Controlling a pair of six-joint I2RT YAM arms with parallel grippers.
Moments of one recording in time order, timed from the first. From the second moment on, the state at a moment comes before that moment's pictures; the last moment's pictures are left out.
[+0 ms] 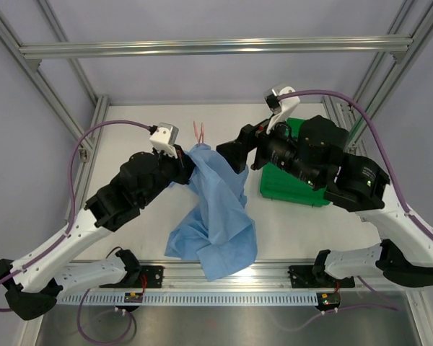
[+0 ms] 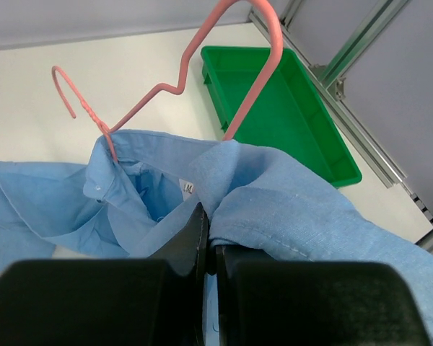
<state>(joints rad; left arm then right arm) -0.87 0.92 1.09 -0.37 -0.27 -0.37 1.09 1.23 1.81 -0.69 0.25 0.30</state>
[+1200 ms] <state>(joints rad) -0.87 0.91 1.05 -0.34 -0.22 -0.38 0.95 1.76 2.30 -1.02 0.28 0.38</state>
